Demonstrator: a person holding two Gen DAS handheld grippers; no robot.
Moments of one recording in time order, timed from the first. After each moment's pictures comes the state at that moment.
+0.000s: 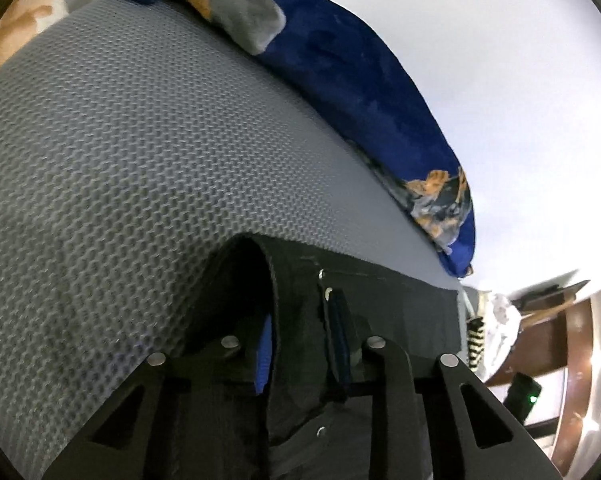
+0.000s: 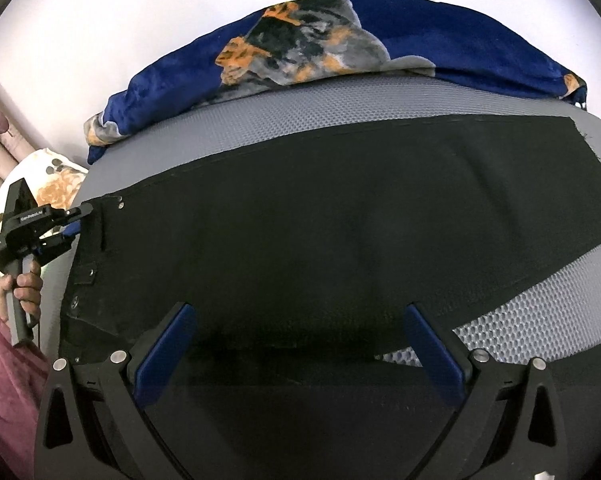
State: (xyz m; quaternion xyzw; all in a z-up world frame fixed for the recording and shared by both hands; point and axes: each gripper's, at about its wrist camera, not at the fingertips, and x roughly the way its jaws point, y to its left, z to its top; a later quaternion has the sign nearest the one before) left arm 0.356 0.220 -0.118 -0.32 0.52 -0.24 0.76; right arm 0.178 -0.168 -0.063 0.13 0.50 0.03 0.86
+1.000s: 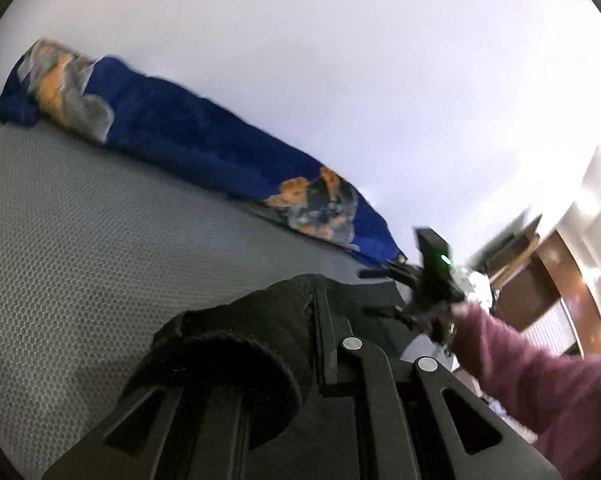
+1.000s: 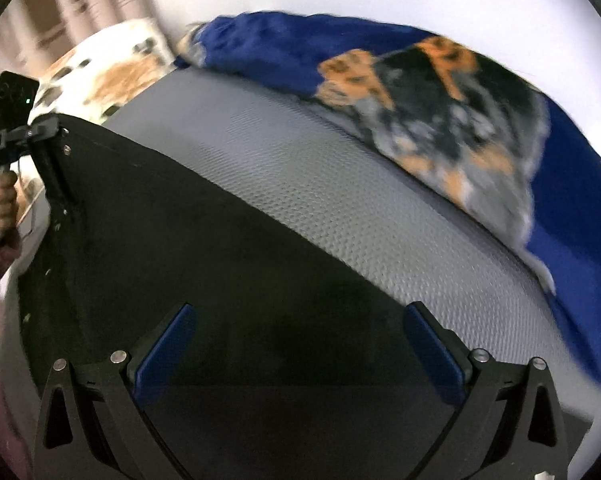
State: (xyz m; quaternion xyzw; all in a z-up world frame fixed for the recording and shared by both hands) left arm 0.281 0.177 -0.032 -0.25 0.37 -0.37 0.81; right arm 0.343 -0.178 -0.053 -0.12 0.51 0.31 0.79
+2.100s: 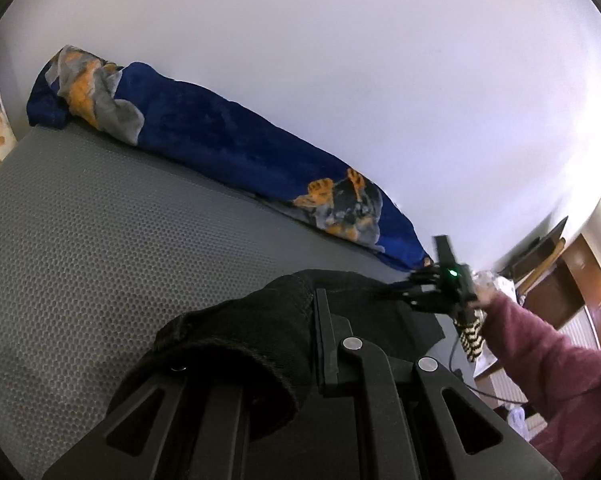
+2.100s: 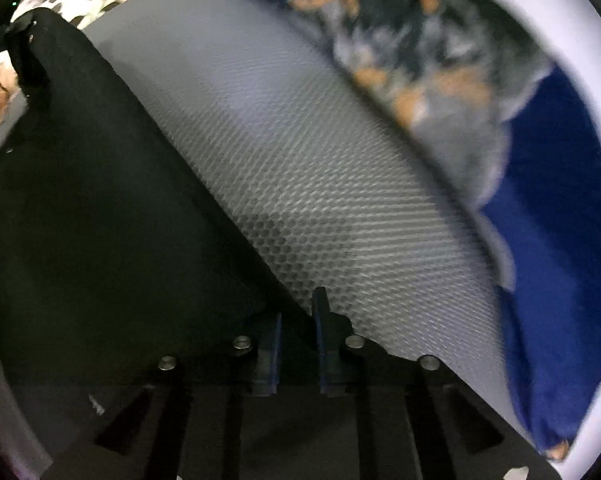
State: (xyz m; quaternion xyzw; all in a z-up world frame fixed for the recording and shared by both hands) left arm 0.274 0.189 -0.036 -0.24 0.38 -0.31 0.84; right arm 0.344 -0.216 -0.089 -0.28 0.54 0.28 0.74
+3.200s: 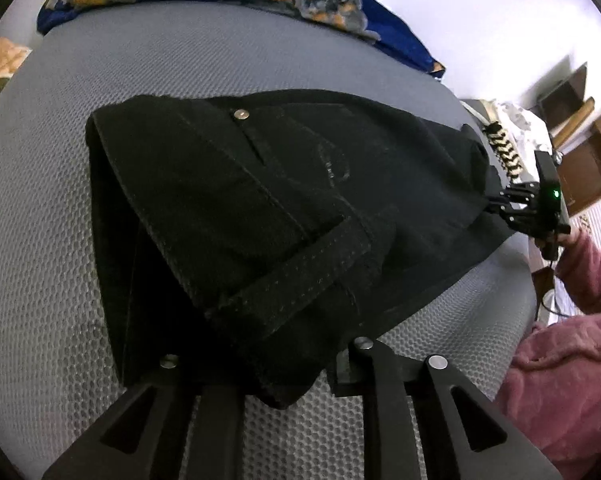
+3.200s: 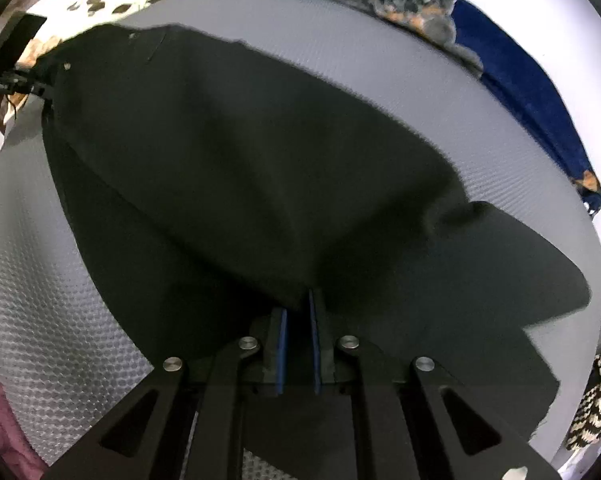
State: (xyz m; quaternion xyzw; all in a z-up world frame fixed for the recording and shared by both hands) left arm 0.063 0.176 -0.101 -0.04 0.55 -0.32 0.77; right arm 0.009 -0.225 -0.105 -0.18 0.53 0.19 0.80
